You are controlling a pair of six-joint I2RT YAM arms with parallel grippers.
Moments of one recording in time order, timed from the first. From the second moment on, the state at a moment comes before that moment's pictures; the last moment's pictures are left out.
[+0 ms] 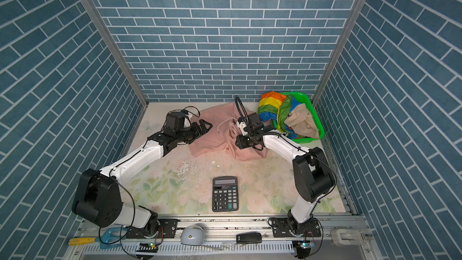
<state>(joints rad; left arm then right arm) -0.38 1.48 1.03 -0.15 0.31 -0.84 0.56 1.66 1.17 -0.52 -0.27 0.18</state>
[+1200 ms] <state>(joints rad) -0.60 2.09 1.71 -0.39 0.33 -0.89 0.34 1.00 0.68 -0.49 0.00 0.35</state>
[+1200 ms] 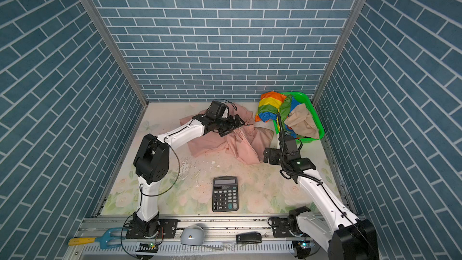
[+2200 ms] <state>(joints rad) -0.48 2.05 2.04 -0.77 0.26 -0.63 0.34 1.17 0.69 -0.41 0.05 0.43</state>
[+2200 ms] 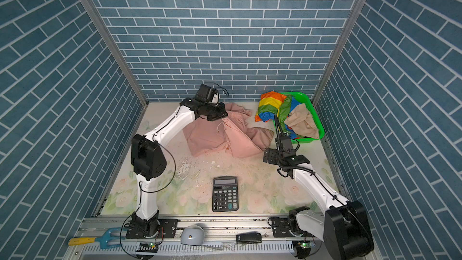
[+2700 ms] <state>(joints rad) -0.27 1.67 1.70 -0.80 0.13 -0.53 0.34 1.49 0.85 -0.11 -0.04 0.76</state>
